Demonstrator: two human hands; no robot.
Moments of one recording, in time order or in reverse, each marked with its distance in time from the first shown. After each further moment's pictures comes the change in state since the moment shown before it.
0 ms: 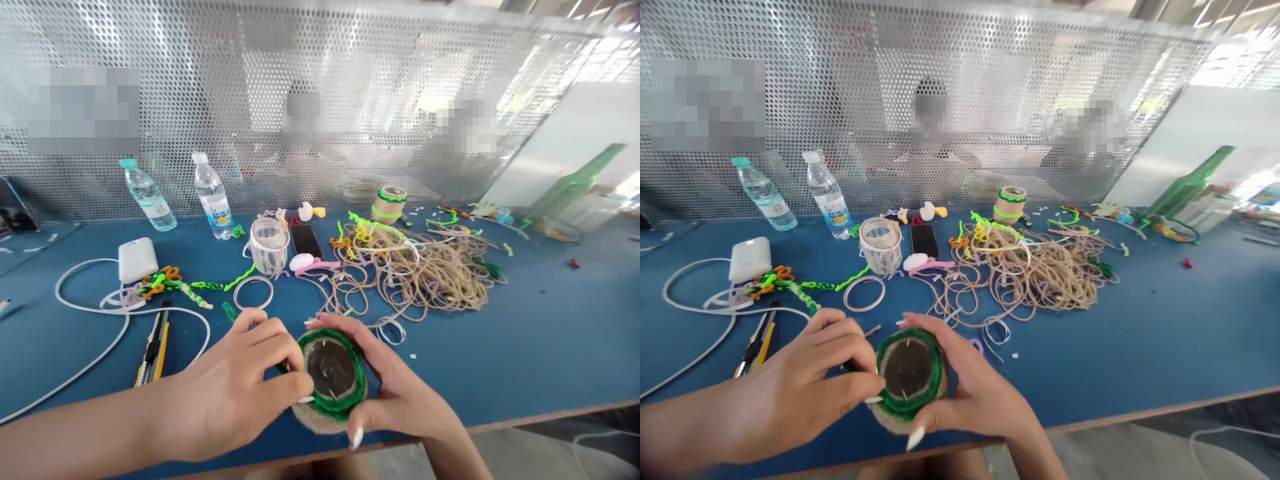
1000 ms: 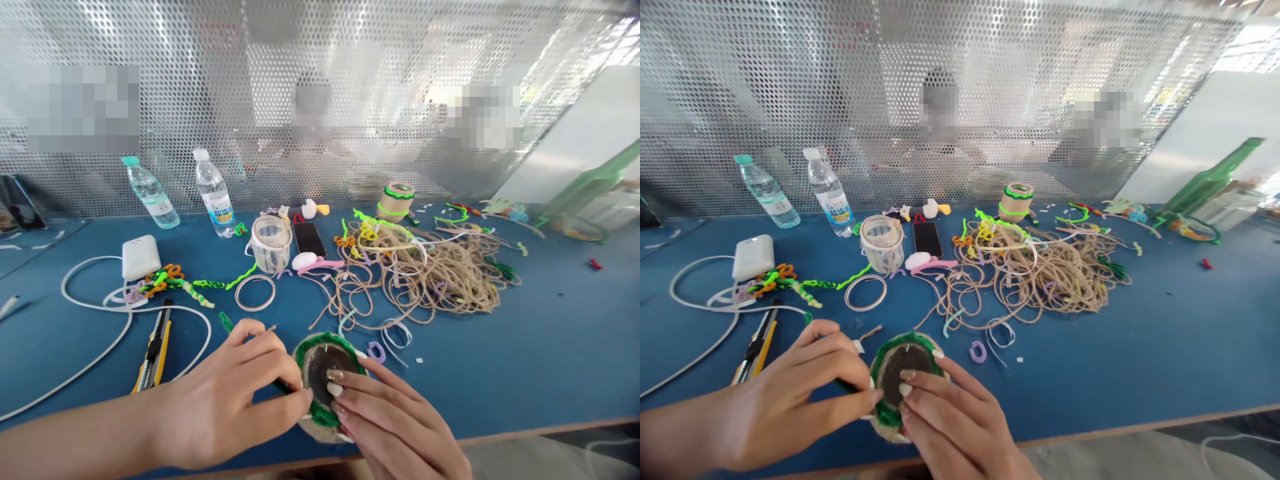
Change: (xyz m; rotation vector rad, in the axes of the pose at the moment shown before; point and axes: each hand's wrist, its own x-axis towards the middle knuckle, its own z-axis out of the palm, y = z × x) left_hand -0.007 -0.001 0.006 -0.177 0.016 -0.112; right_hand -0.036 0.005 0.023 -0.751 0.173 -0.464
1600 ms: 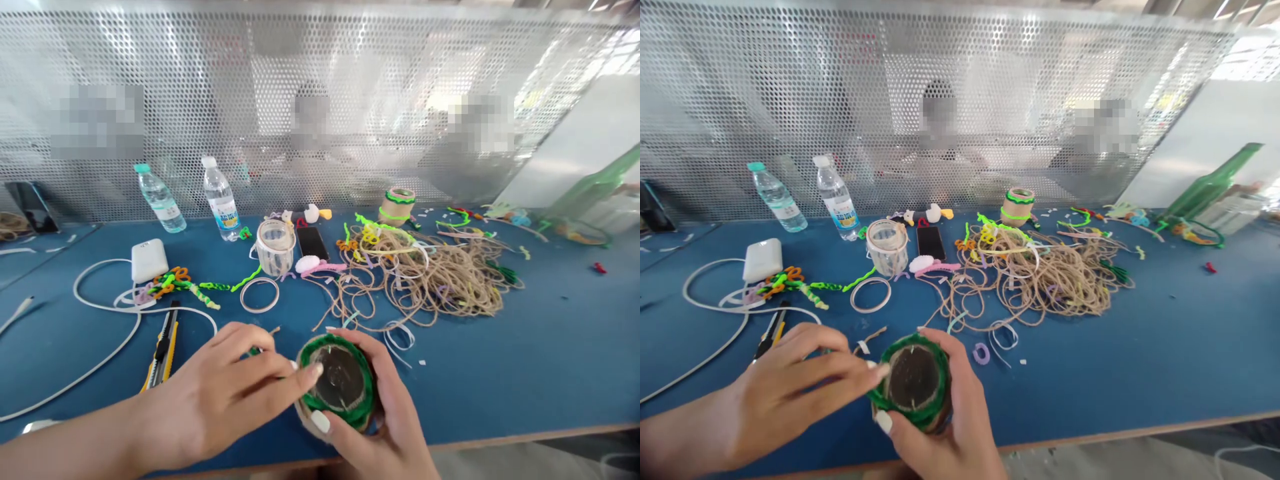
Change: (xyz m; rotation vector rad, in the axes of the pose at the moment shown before) left_hand -0.014 0.003 -0.015 0.360 0.042 0.130; right_hand 0.031 -0.021 0.025 0.503 0.268 0.640
